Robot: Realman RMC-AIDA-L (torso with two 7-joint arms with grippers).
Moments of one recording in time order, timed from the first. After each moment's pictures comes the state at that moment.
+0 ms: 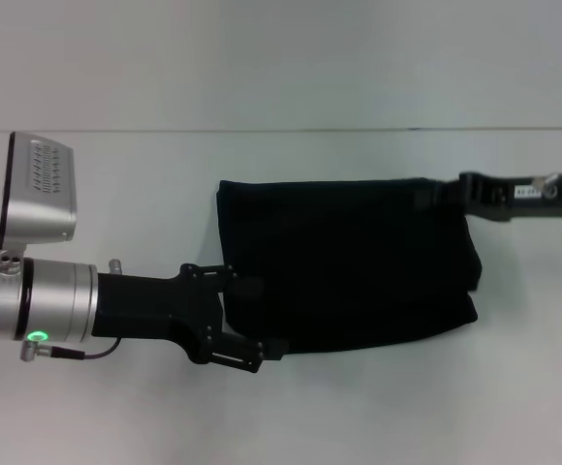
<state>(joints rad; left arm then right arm) -0.60 -2.12 0.74 0.70 2.14 1.57 -1.39 0.78 1.96 -0.70 -0.46 -2.10 -1.24 2.23</state>
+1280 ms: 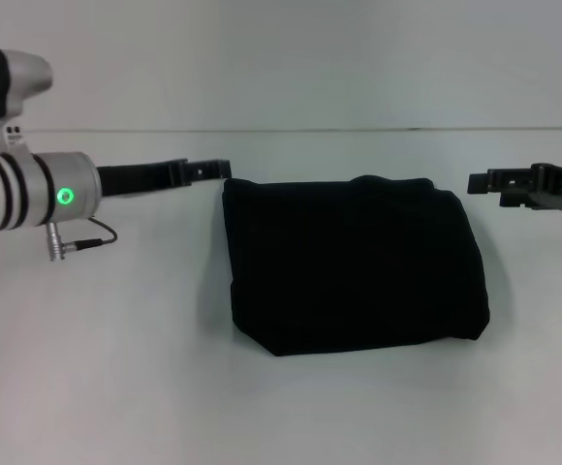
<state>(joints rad) -0.75 -2.07 0.77 0.58 2.09 0.95 -2.17 0.74 1.88 -0.67 -0.50 -2.17 -1.24 2.26</state>
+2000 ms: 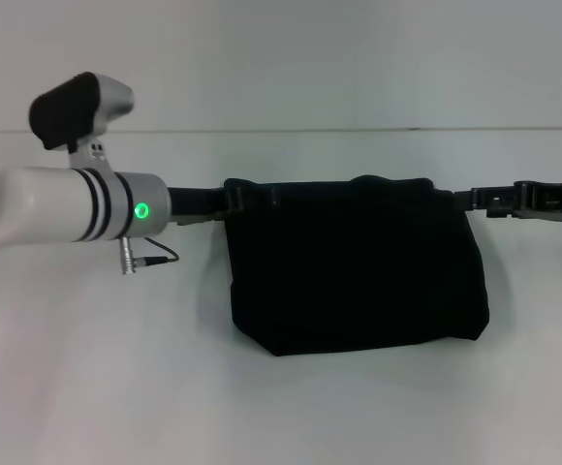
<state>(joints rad) -0.90 -2.10 0.80 0.36 2.15 0.77 -2.27 0.74 1.90 -0.71 -0.50 -2.17 -1.23 2.19</state>
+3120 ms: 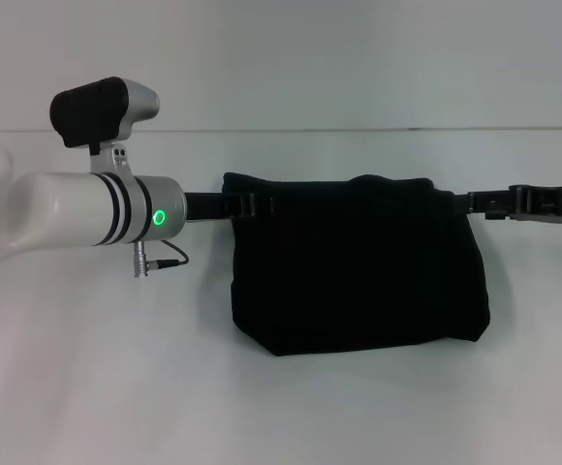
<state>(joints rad) -0.90 -2.13 0.82 0.36 2.14 0.70 -2.17 0.74 1.91 -0.73 -0.50 -2.17 -1.19 2.19</state>
